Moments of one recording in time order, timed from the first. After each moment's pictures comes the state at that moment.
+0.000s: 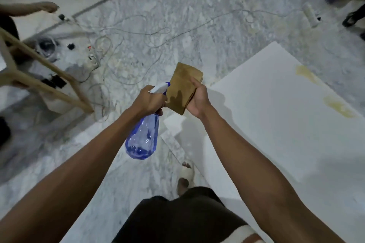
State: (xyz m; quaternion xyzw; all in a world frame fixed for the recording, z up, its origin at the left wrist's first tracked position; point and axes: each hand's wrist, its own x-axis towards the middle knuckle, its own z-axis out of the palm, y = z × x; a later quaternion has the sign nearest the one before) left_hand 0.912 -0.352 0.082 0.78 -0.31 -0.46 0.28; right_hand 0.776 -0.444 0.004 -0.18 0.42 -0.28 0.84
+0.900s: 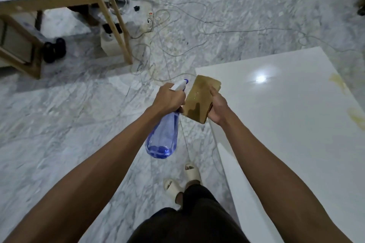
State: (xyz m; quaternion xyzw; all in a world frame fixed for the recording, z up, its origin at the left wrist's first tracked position) left_hand 0.762 -0.100 0.077 0.80 -0.12 -0.40 0.43; right_hand 0.651 -0.236 0.002 -0.36 0.43 -0.09 0.82
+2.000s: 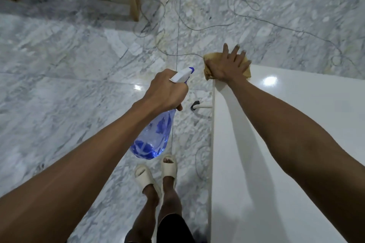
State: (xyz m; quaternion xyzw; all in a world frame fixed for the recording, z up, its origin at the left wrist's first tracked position) left_hand 0.818 -0.130 -0.011 0.83 -0.09 -0.37 0.41; right_hand 0.819 -0.383 -0.143 -0.91 0.37 0.16 0.11
